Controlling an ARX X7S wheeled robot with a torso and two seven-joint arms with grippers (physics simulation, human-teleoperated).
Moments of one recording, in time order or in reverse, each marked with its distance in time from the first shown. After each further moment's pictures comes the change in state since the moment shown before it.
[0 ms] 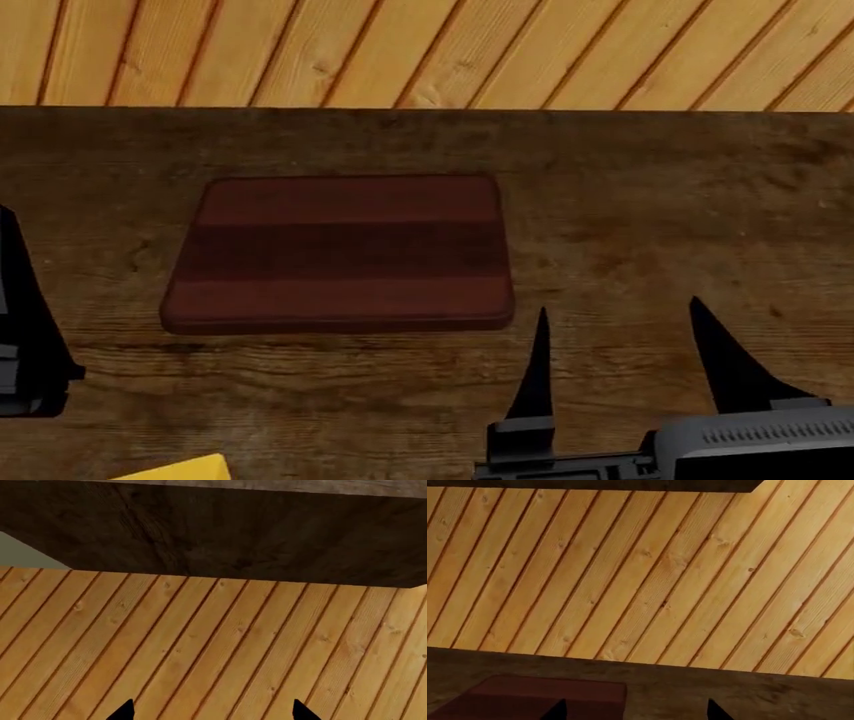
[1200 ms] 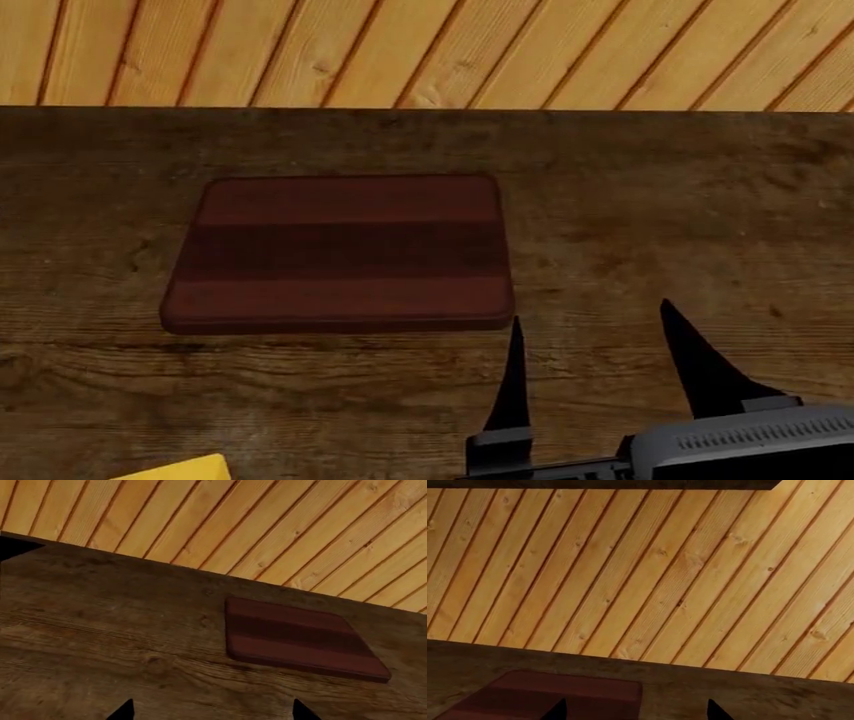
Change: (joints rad) left arm 0.007 -0.349 -0.643 0.312 -1.740 -0.852 -1.050; right arm -0.008 0.025 -0.040 0.023 0.022 -0.046 -0.007
